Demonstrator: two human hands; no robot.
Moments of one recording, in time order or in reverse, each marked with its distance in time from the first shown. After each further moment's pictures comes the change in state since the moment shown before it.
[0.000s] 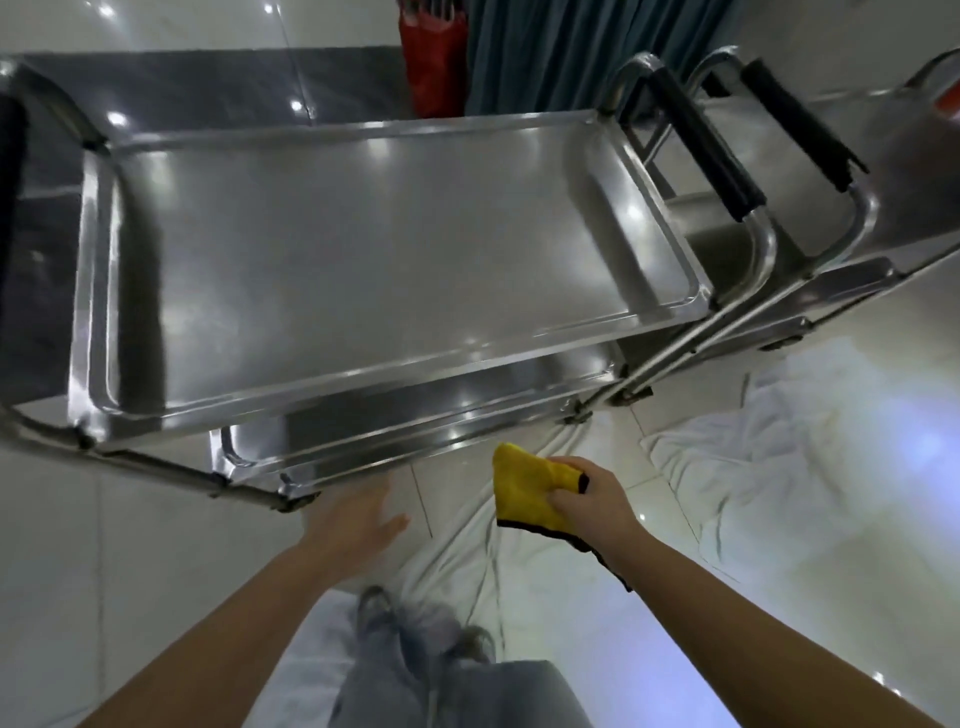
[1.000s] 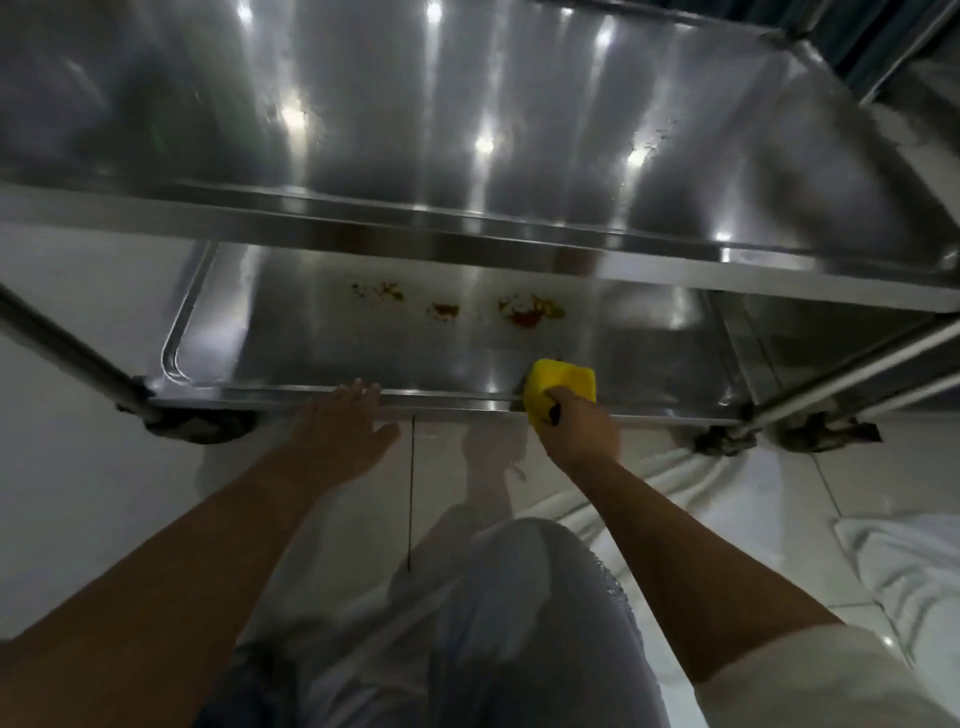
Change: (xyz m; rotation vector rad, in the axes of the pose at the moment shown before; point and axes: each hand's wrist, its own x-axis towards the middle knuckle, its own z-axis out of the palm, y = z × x) left_hand 0.382 -0.132 0.315 0.053 0.326 -0.250; right_hand 0.457 0.331 0.232 -0.754 0.109 -0.401
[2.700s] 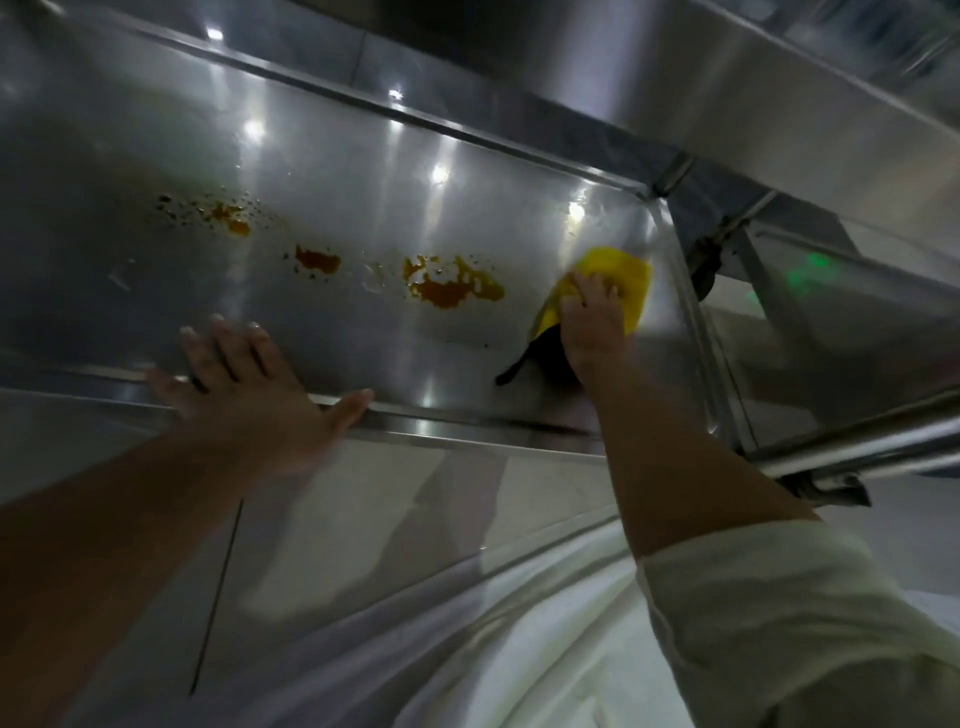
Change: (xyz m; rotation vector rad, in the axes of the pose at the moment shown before) left_hand 0.141 0.093 0.091 -0.063 0.046 -0.421; right_hand 0.238 0.113 -0.002 0.127 0.207 -0.022
